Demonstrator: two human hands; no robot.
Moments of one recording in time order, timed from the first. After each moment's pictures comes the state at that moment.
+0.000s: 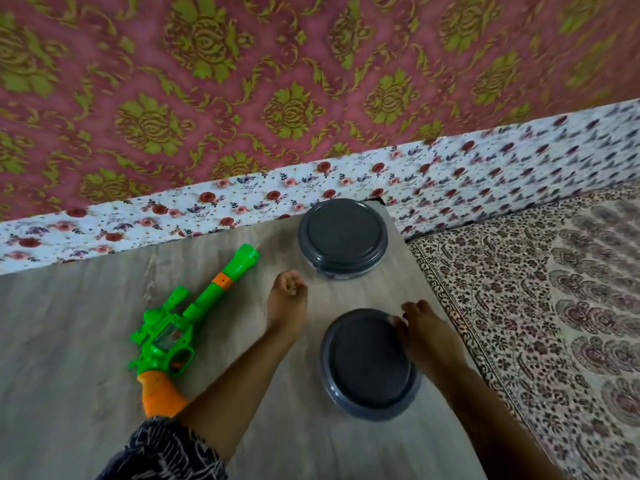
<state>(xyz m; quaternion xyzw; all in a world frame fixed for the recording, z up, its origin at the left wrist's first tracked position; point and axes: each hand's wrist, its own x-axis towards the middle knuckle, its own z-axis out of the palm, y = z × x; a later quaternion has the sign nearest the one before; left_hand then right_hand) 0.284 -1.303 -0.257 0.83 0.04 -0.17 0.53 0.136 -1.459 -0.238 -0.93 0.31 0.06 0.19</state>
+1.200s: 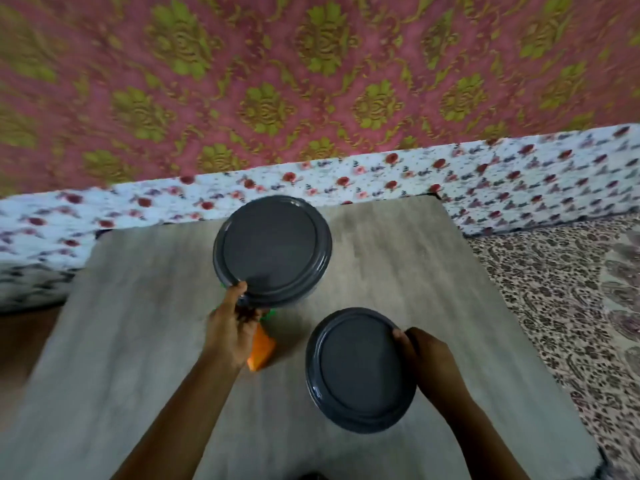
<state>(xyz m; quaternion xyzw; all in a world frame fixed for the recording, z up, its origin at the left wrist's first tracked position) 0.249 -1.075 -0.205 0.46 0.27 -0.13 0.84 0.097 -1.310 -0.245 -0.88 0.26 0.01 0.39</state>
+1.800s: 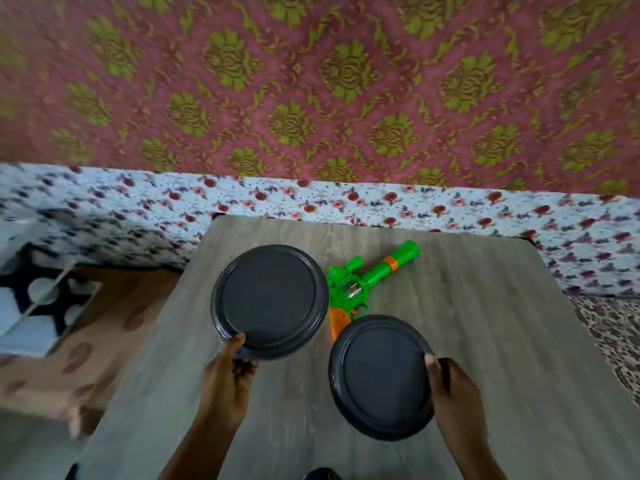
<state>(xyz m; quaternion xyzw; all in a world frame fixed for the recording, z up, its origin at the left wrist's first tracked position) 0.190 -0.904 -0.225 0.42 0.33 -0.03 0.84 0.111 -1.185 -0.237 -0.87 0.26 -0.09 0.41</state>
